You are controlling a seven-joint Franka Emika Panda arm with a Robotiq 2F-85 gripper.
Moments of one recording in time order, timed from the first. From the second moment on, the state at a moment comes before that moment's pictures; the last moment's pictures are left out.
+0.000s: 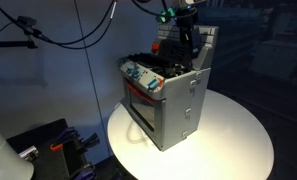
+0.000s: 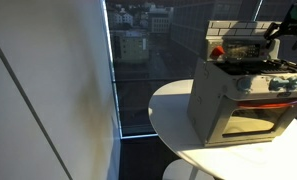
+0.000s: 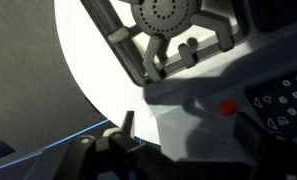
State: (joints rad) arm -0.07 0.23 -0.09 -1.77 -0.14 2.17 0.55
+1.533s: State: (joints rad) arm -0.06 0.22 -0.10 -1.76 -0.09 2.10 0.53
